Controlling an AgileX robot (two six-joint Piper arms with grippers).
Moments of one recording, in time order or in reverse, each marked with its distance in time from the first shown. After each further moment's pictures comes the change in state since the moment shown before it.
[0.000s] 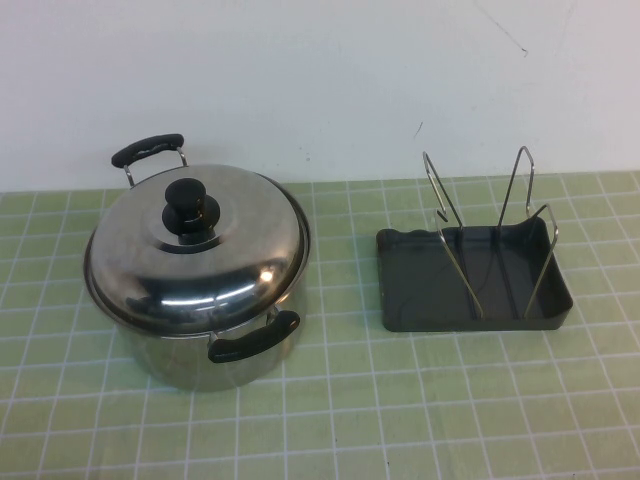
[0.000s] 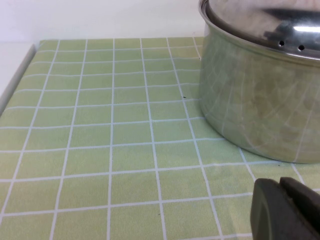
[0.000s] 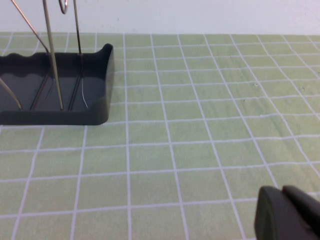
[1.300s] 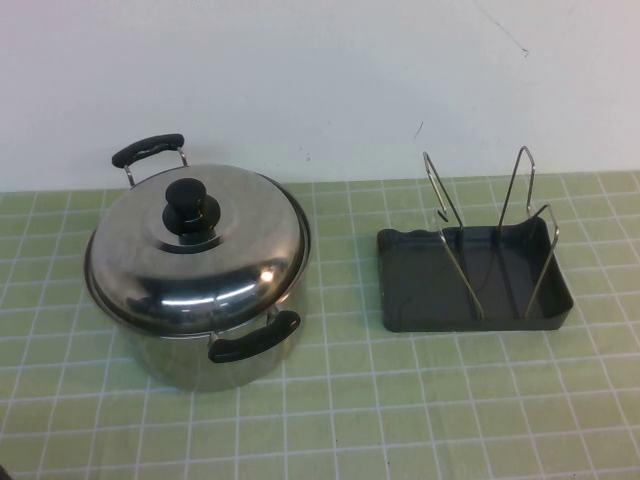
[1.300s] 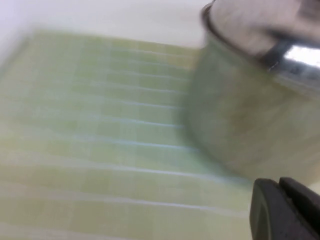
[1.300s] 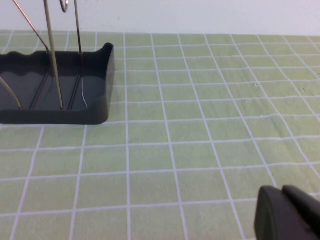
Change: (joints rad) right arm 0.000 0.000 0.000 0.000 0.000 -0.007; left arm 0.000 0.000 0.000 -0.034 -0.029 -0.086
